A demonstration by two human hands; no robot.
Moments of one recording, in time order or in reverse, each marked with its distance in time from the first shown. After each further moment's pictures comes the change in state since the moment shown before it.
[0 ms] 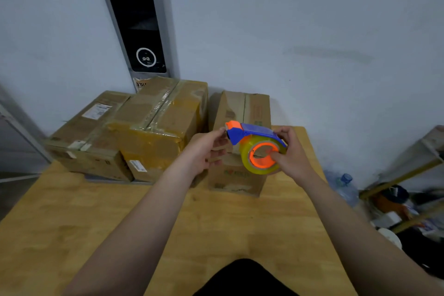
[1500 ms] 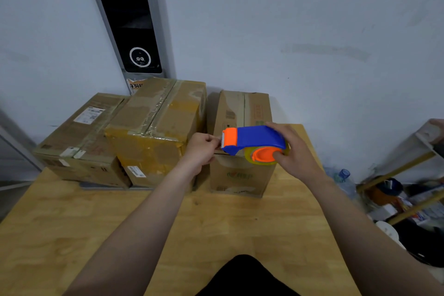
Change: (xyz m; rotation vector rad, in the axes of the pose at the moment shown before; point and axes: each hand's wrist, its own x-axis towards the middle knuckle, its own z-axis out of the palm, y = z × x) left_hand 0.064 -0.018 -0.024 0.265 0.124 0.285; right_hand 0.011 -0.002 0.003 -0.301 -0.100 -0.252
